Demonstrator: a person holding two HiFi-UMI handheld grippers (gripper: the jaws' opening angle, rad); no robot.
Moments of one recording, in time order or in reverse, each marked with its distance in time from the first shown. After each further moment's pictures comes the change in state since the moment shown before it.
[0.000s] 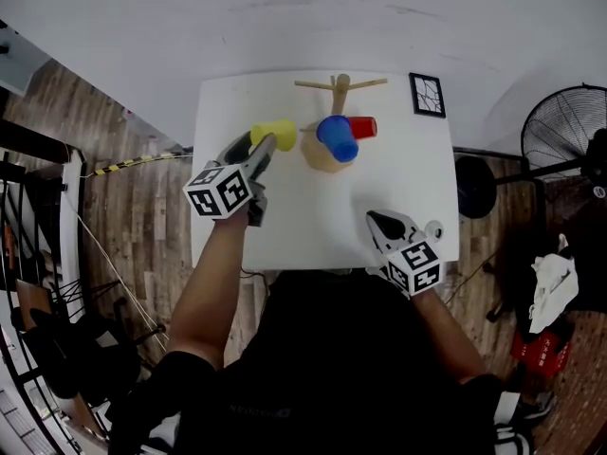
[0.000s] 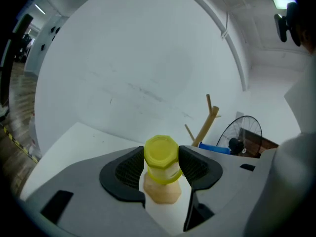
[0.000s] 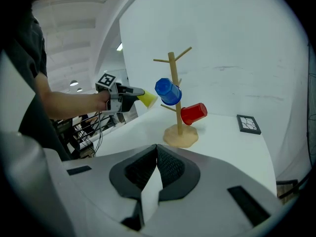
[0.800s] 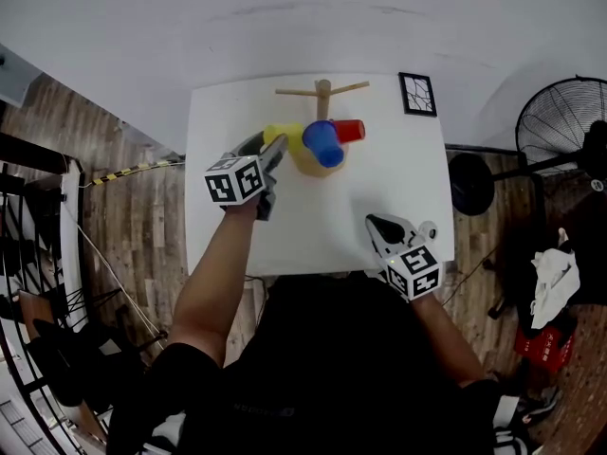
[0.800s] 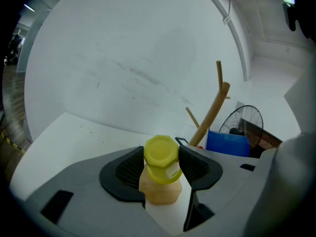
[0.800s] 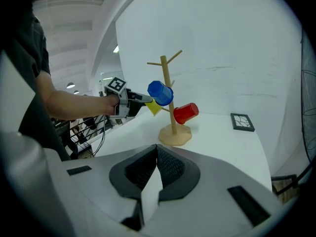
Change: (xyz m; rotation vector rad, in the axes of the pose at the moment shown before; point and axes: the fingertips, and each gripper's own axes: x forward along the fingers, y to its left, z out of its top) left arm 0.058 -0.014 -0.028 0.022 0.120 -0.020; right arm -0.014 -0.014 -0.004 0.030 -0.013 -0.028
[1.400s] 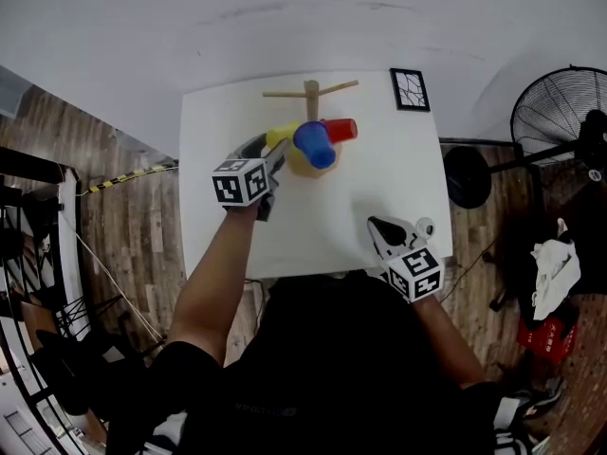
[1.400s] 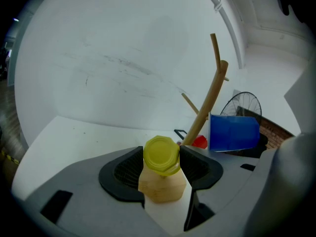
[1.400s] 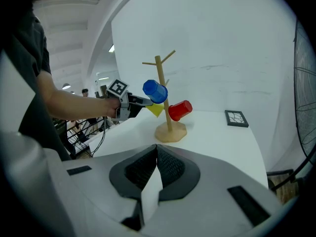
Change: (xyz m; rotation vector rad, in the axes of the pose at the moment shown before) left arm 0.023 -0.008 -0.019 0.106 0.071 -0.014; right arm -0.011 -0.008 -0.010 0.029 0.010 -0.038
